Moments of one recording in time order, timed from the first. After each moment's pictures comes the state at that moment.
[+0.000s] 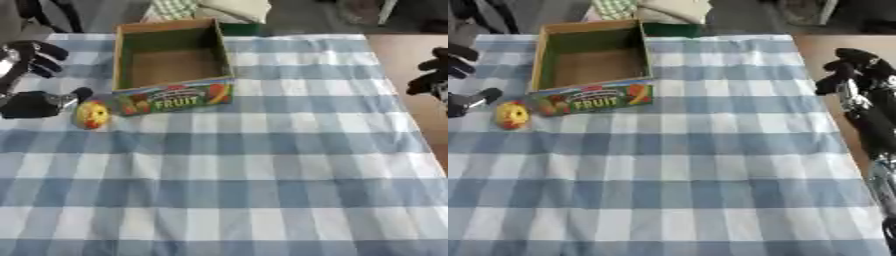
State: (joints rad) left arm -0.41 0.71 0.00 -1.57 -0.30 0.07 -0.21; right arm -0.33 -0.44 0.03 -1.70 -0.25 -0.20 -0.02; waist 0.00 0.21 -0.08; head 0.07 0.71
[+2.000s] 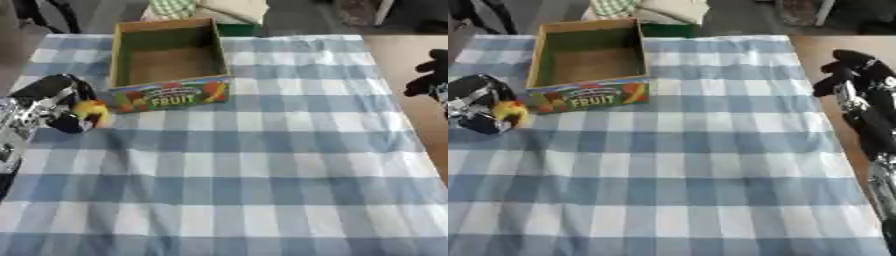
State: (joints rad) left arm -0.59 0.60 -0.08 -1.23 -0.91 0.02 -0.38; right arm -0.33 -0.44 0.04 -1.70 -0.25 -0.21 -0.01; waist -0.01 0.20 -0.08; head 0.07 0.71
